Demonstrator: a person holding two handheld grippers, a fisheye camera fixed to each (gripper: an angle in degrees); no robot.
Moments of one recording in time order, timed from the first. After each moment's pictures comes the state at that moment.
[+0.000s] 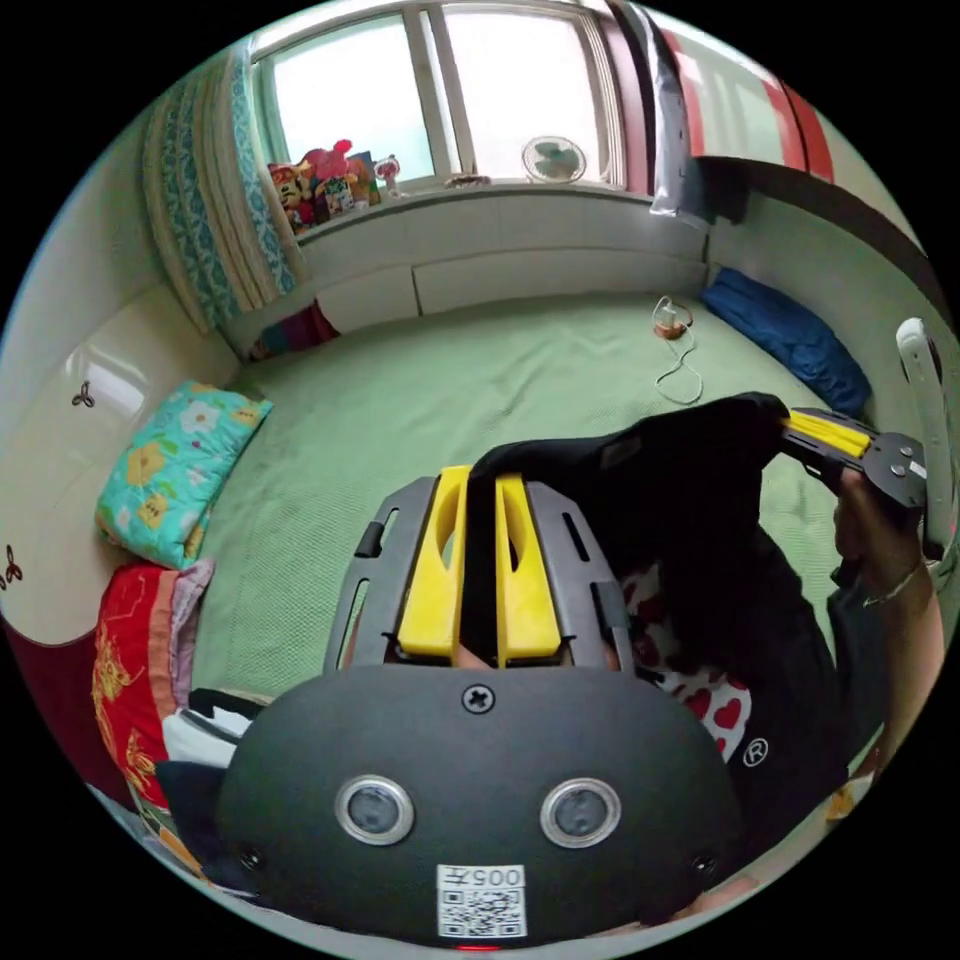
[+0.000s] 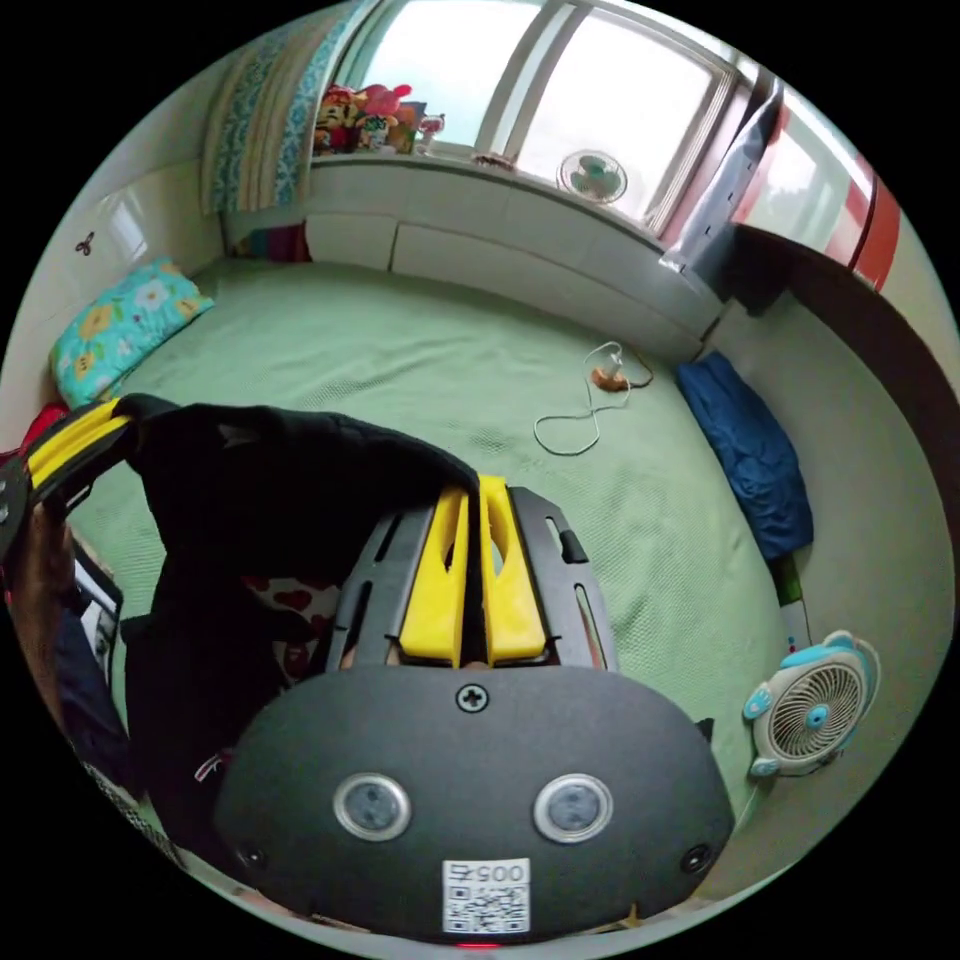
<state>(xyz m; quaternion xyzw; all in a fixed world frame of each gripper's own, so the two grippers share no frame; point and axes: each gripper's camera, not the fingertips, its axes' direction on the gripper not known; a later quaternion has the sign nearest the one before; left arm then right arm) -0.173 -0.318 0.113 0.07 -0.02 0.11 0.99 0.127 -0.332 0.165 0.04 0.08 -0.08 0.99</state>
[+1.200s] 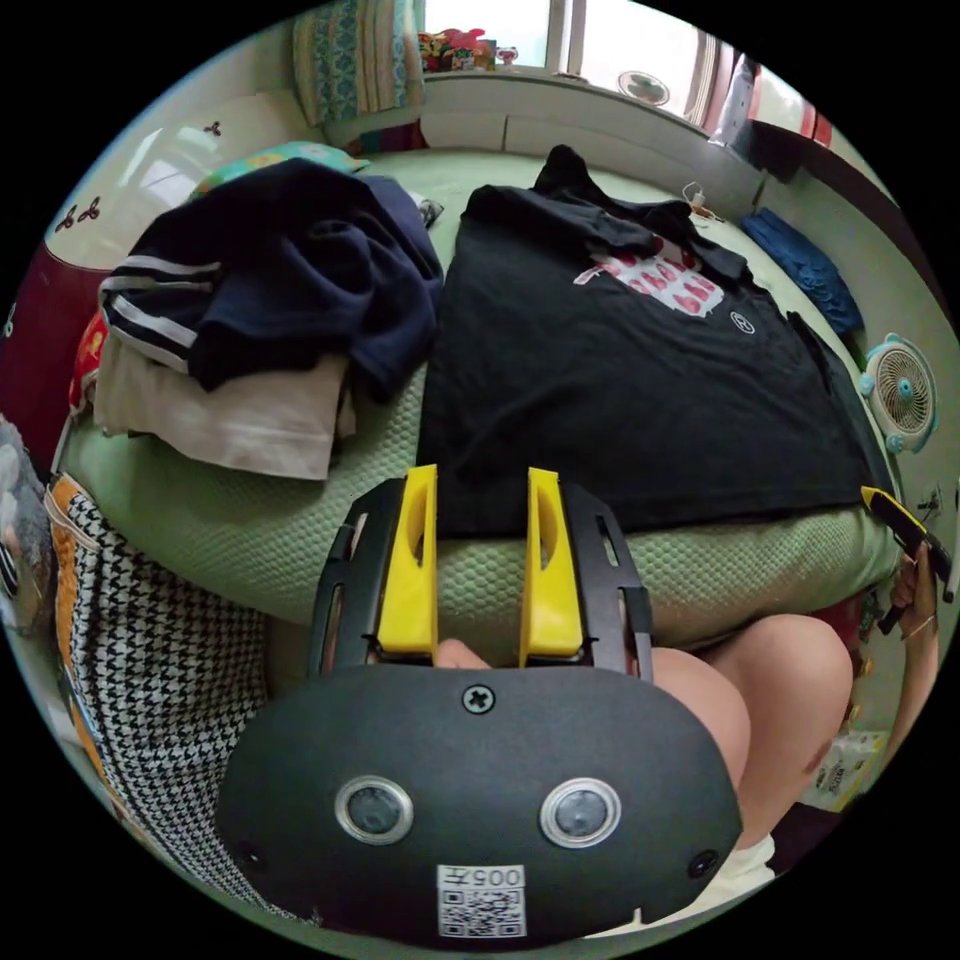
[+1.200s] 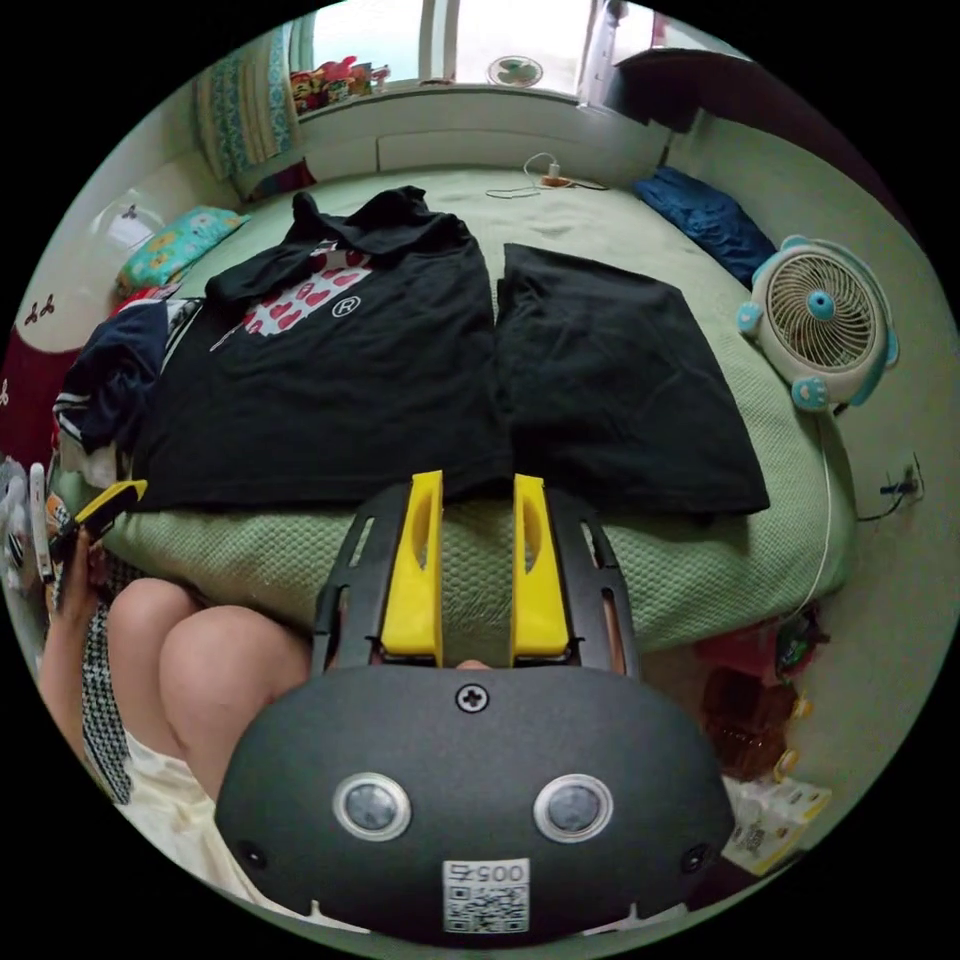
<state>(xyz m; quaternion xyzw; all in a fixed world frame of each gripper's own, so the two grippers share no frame) -0.322 0.138 0.062 -0.05 0.00 -0.01 1.00 0.323 0.127 0.058 -0.06 0.01 0.00 1.00</state>
